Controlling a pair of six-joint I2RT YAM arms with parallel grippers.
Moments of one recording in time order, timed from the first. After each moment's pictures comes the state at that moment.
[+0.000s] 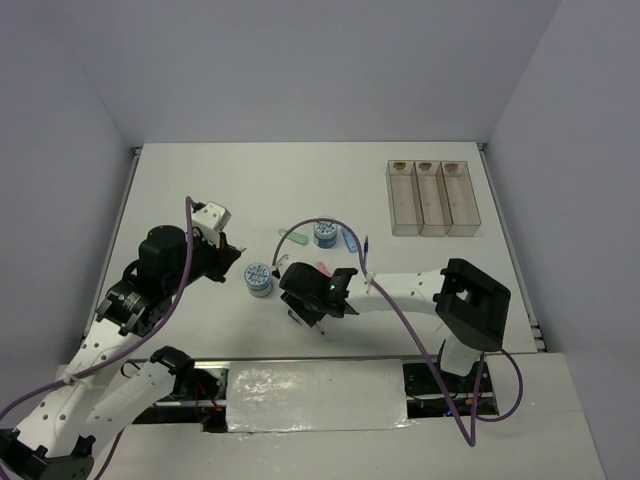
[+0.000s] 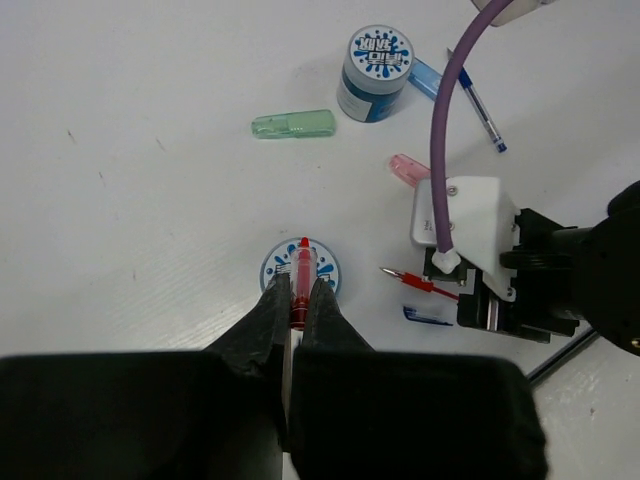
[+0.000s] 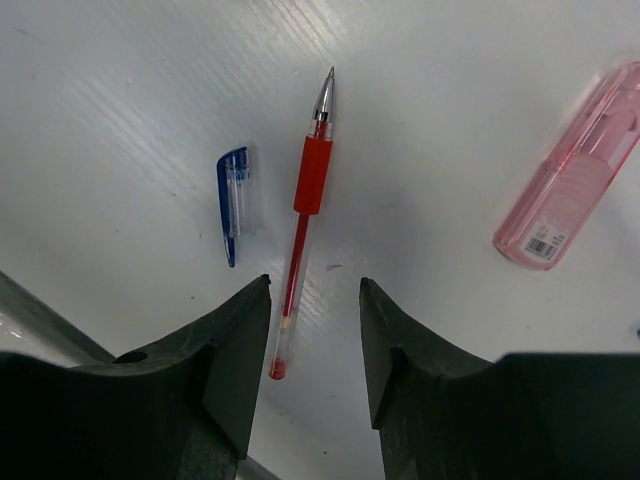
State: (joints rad) left arm -0.43 0.70 0.83 -0.55 0.12 -0.06; right arm 1.15 1.66 1.01 -0.40 0.20 0.24
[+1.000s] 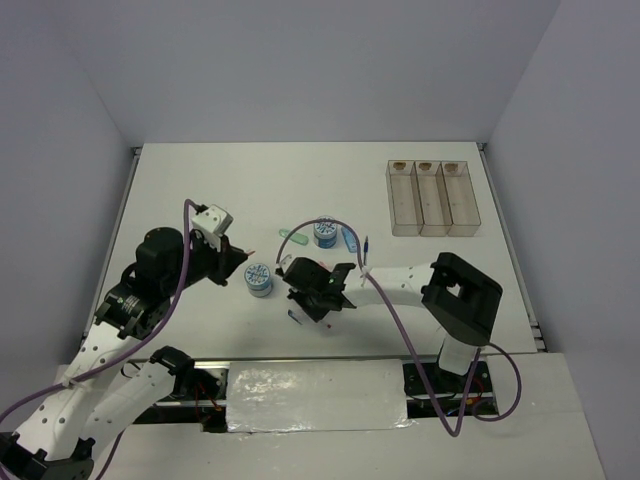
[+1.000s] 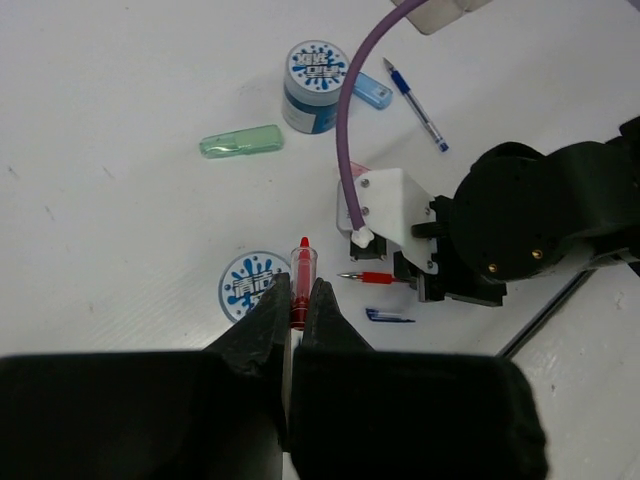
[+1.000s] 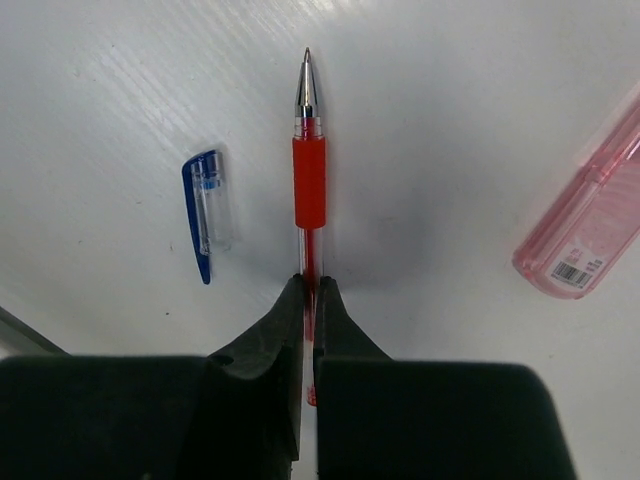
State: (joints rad) left arm -0.43 0.68 0.82 -0.51 0.23 -0.06; right arm 1.08 1.73 1.00 -0.38 0.10 0.23
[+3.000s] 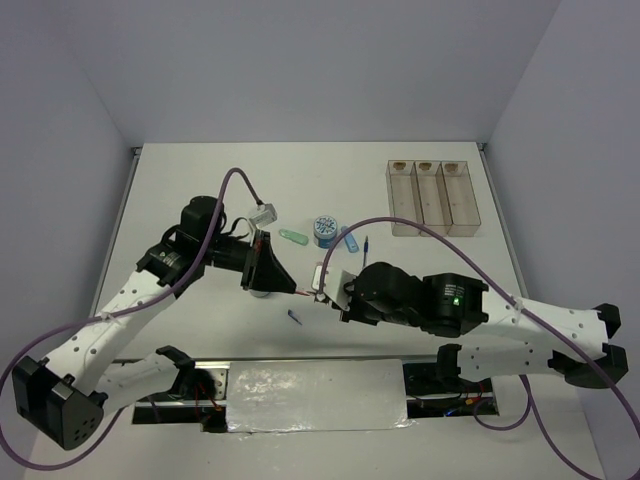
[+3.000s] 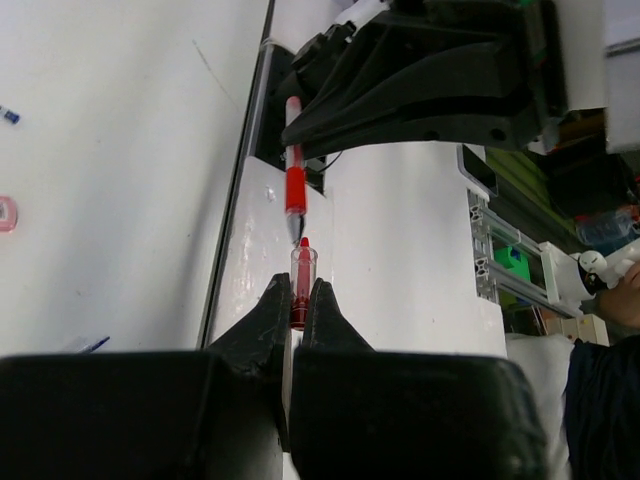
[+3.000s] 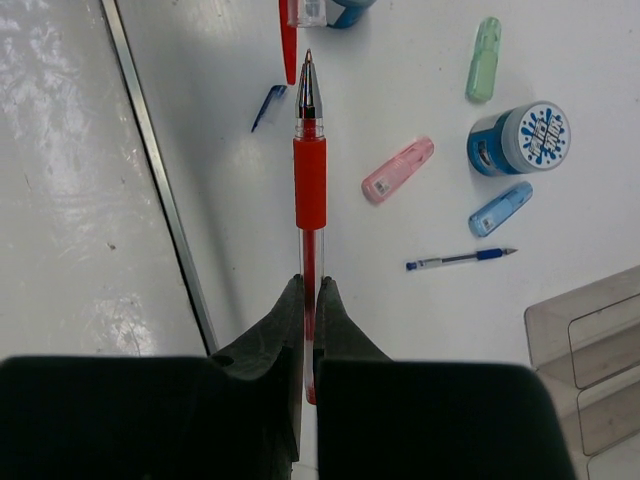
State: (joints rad) left arm -0.49 1.02 0.93 -0.39 1.10 -0.25; right arm 1.31 0.99 1.10 -0.82 0.23 -0.23
